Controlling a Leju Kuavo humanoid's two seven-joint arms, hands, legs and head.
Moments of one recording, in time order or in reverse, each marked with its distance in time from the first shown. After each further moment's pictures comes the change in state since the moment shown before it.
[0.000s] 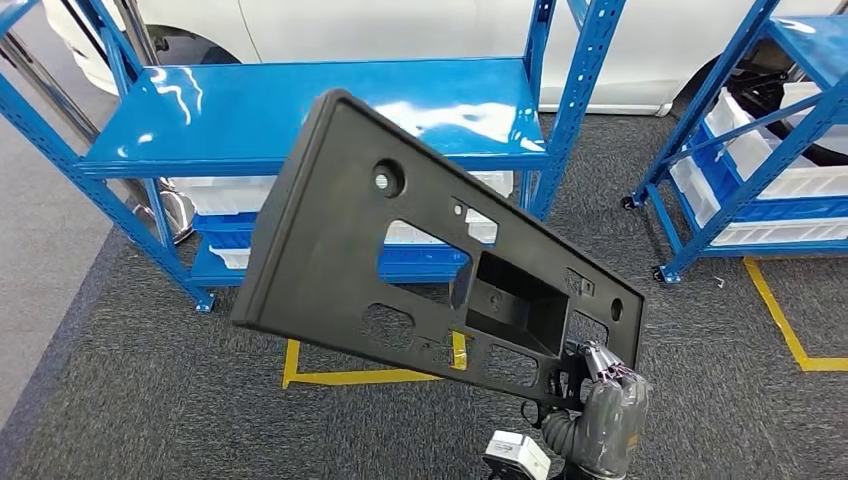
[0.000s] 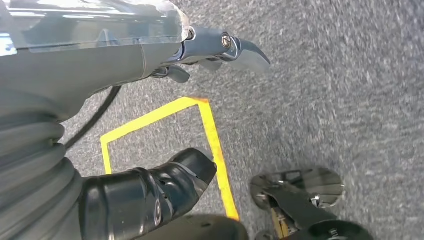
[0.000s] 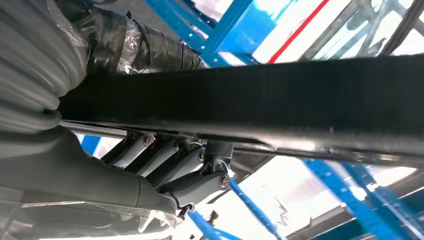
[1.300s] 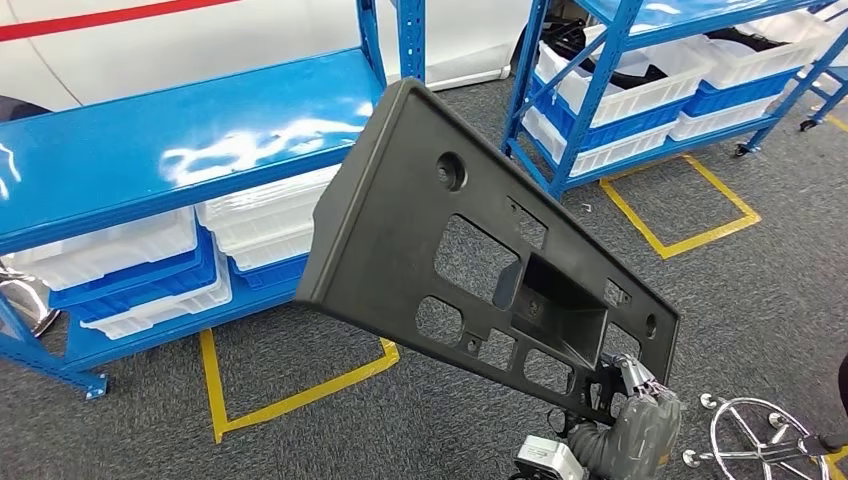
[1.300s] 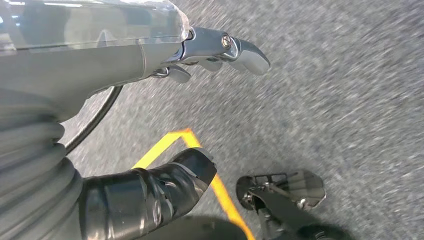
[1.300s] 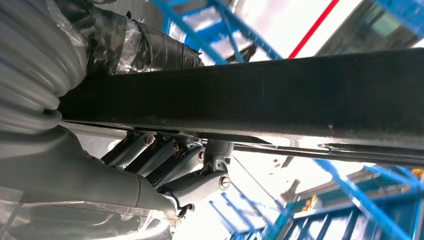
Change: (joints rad) left arm 0.005 -0.006 0.024 0.000 0.001 0.011 0.004; right arm 0.054 0.028 -0.080 -0.048 -0.061 -0.003 -0.045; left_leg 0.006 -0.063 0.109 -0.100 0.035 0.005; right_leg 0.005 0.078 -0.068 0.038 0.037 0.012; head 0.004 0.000
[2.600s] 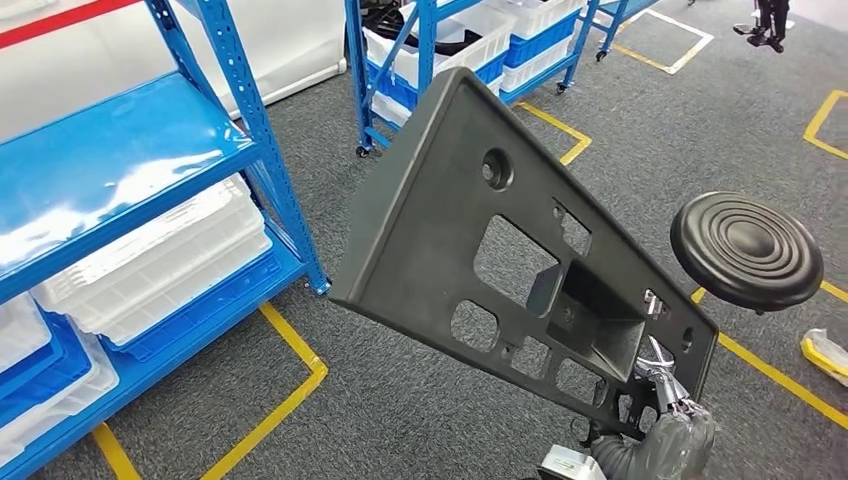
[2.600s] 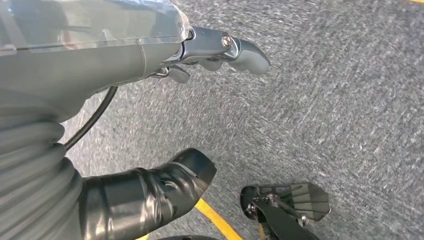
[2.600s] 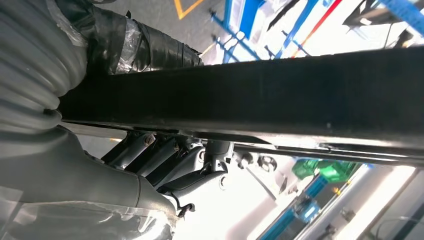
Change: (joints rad) left arm 0.000 -0.002 0.018 0.000 -0.001 0.006 -0.003; right arm 0.047 0.044 -0.068 -0.057 -0.031 -0.007 -0.043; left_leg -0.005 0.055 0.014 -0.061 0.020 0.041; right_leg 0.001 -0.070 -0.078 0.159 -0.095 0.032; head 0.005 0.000
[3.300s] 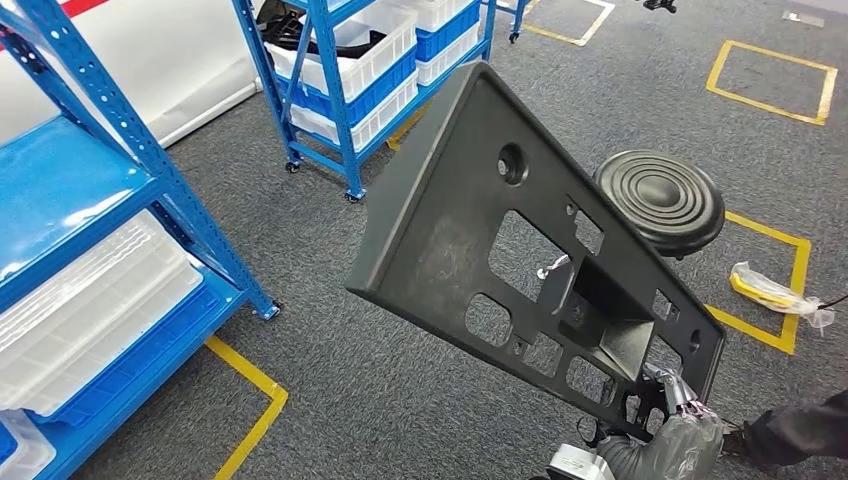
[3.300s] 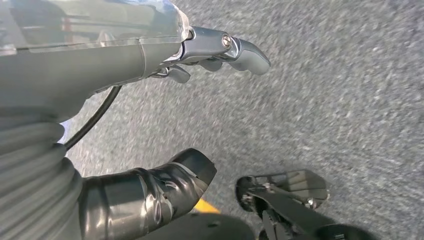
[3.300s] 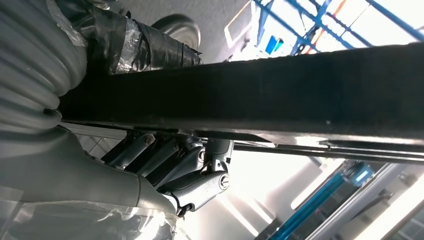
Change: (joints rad) left arm 0.002 0.000 0.006 0.000 0.000 0.000 -0.001; right arm 0.000 0.003 -0.011 -0.008 -0.003 -0.001 0.001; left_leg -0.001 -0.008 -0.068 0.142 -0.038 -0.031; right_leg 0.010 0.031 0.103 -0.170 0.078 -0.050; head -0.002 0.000
